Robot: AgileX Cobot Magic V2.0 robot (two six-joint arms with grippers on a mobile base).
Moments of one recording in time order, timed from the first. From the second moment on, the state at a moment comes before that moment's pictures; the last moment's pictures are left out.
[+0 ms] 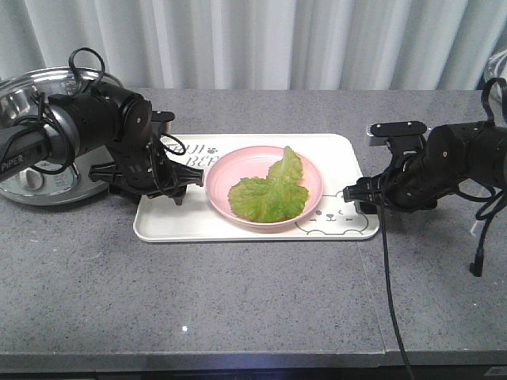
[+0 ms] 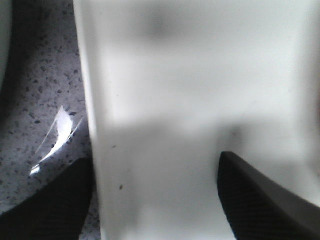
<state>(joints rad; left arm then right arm) -0.36 2.09 -1.72 0.11 0.99 -0.37 0.13 1.86 -1.26 0.02 0.54 0.02</state>
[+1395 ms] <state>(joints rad) -0.35 2.09 -1.72 0.16 1.02 -0.33 0.18 1.90 -1.28 0.01 0.50 0.10</state>
